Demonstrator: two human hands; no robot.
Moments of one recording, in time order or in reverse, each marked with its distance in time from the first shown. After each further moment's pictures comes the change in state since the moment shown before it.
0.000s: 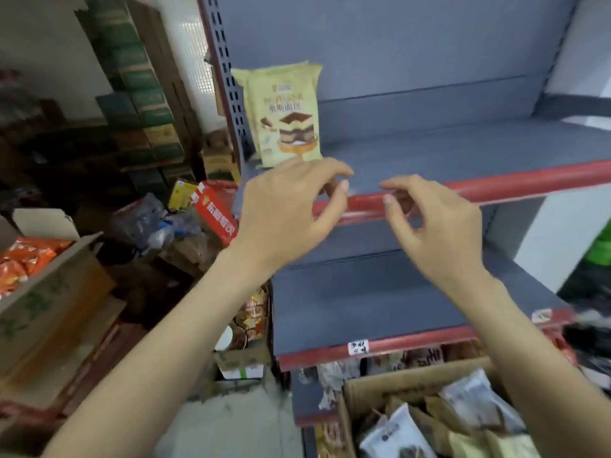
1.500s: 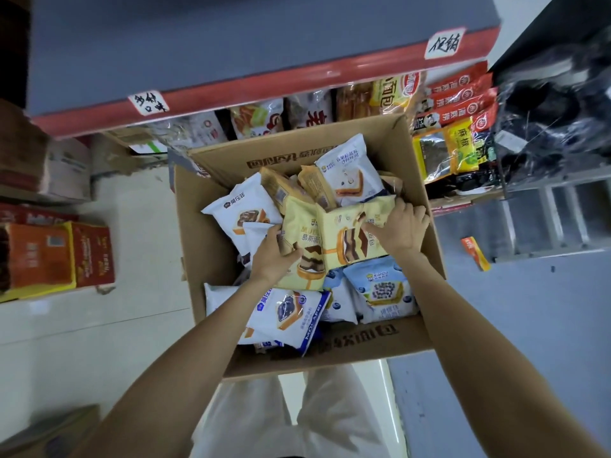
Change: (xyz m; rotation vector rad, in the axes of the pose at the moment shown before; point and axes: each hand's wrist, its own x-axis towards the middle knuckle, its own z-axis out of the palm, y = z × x) left_hand -0.384 0.320 0.288 -0.408 -1.171 -1.578; right_hand -0.467 0.286 -0.098 -0.438 -1.321 0.993
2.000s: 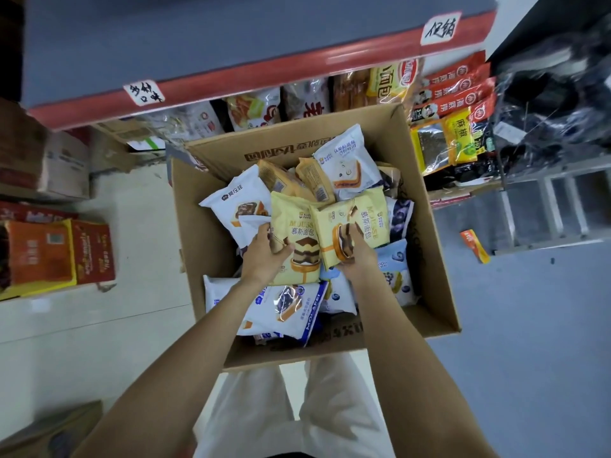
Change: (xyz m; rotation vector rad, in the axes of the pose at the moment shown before) left_hand -0.013 -0.014 -0.004 0.037 0.094 0.049; right_hand -0.044 -0.029 0.075 1.719 -0.408 0.860
